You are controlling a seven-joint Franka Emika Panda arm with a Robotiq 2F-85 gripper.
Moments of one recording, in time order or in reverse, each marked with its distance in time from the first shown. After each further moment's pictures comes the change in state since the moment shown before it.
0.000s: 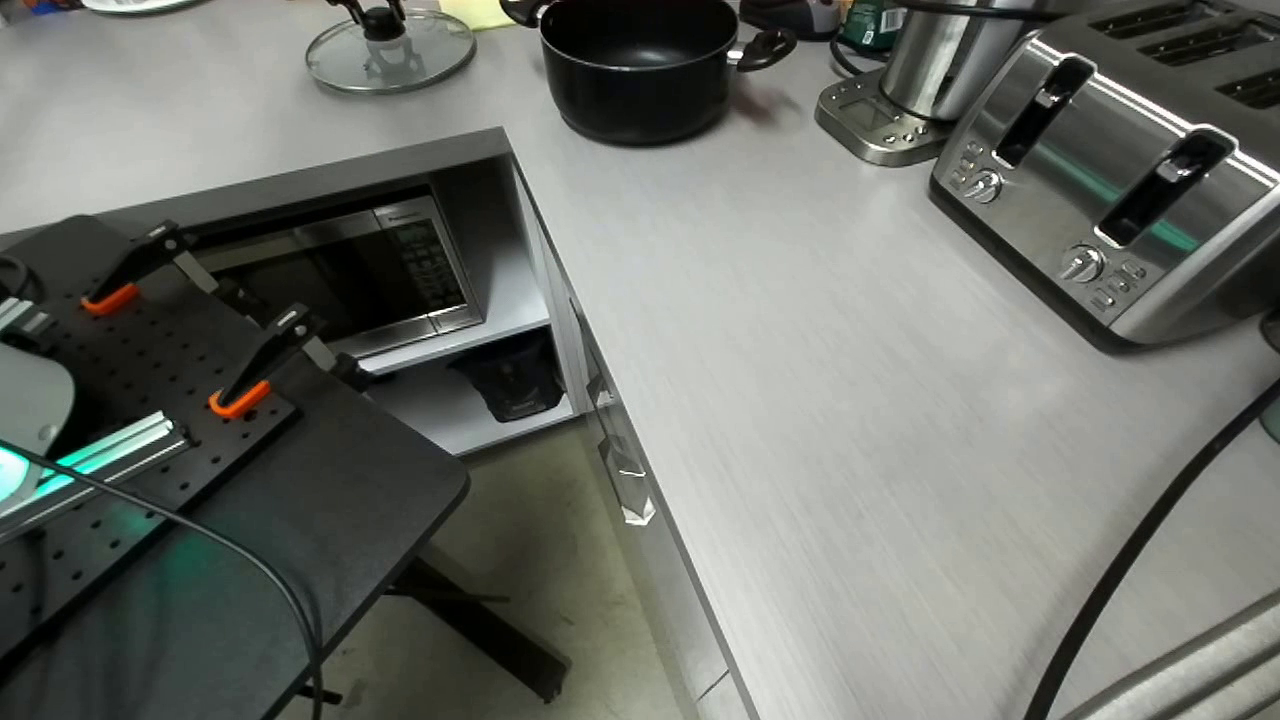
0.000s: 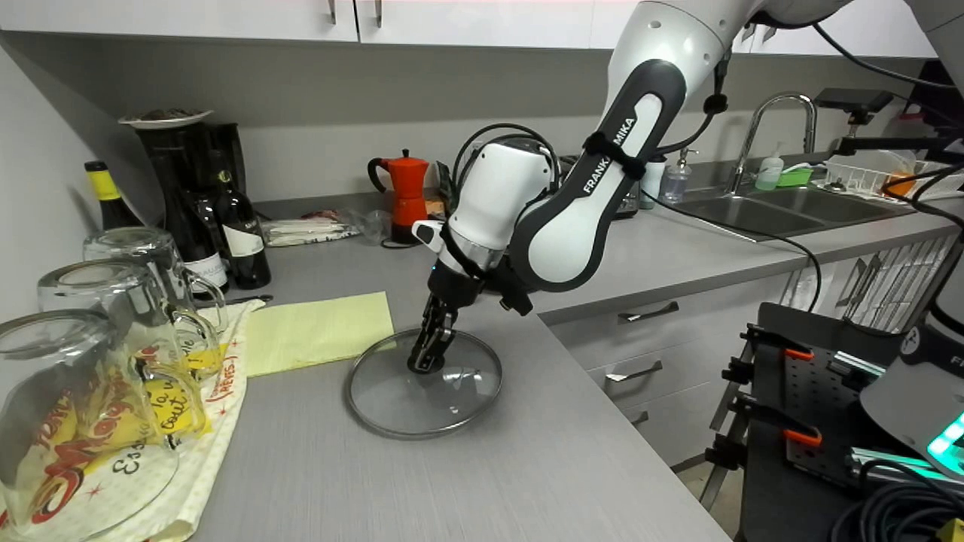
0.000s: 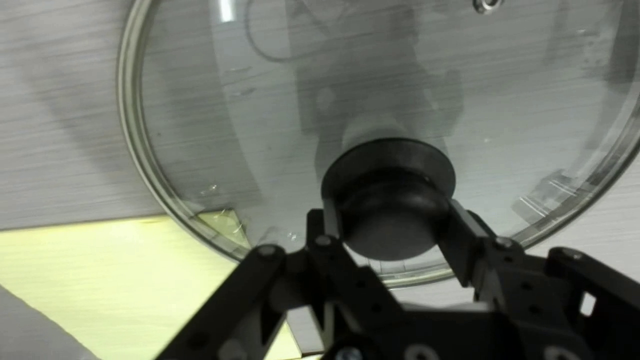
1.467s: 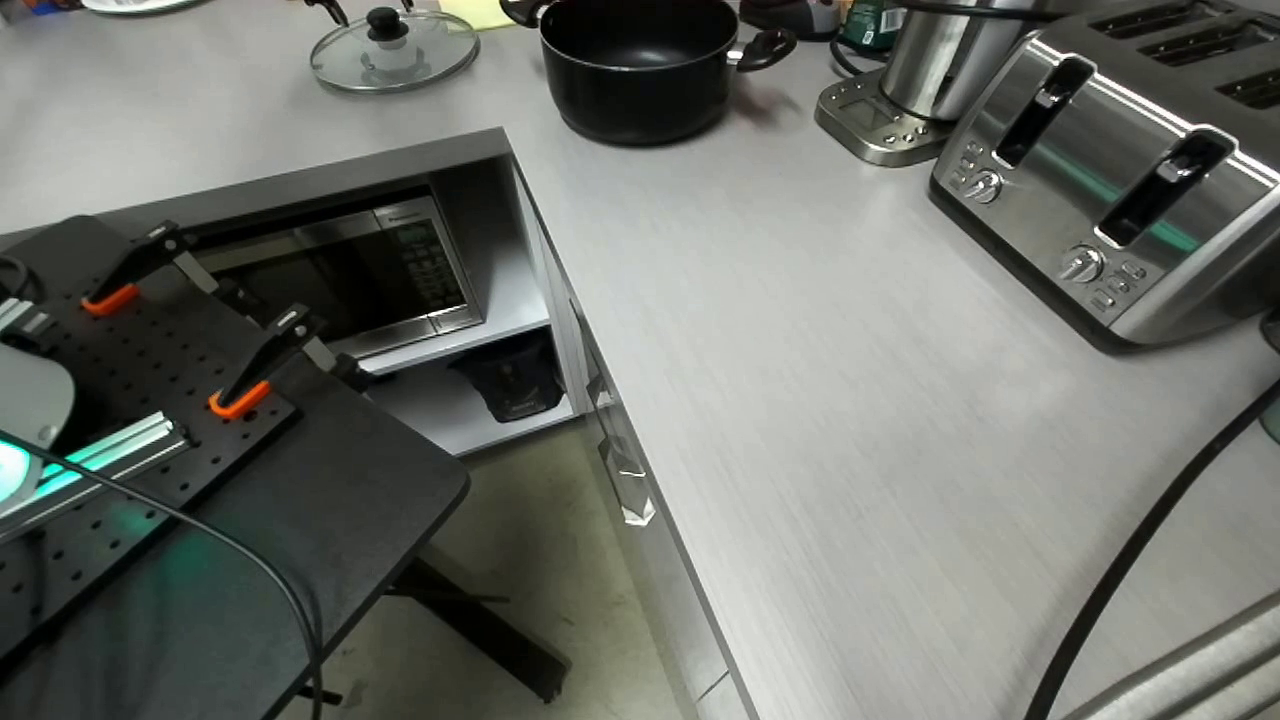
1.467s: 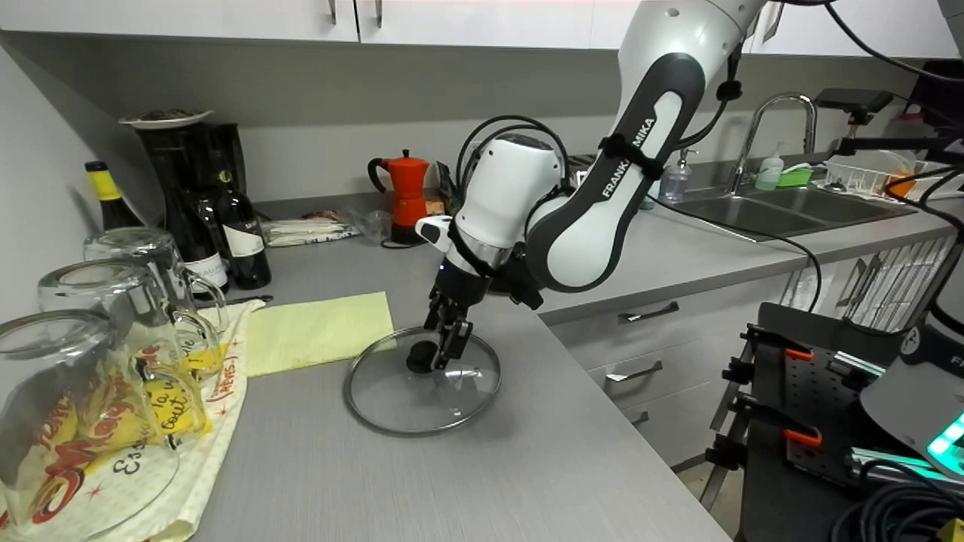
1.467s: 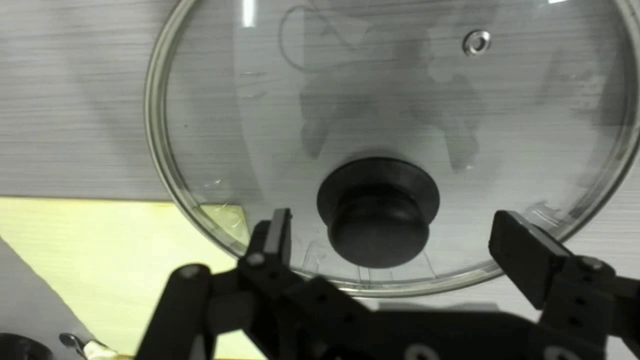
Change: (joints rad) arm 0.107 -0.072 -0.115 -0.060 -0.047 0.011 -0.013
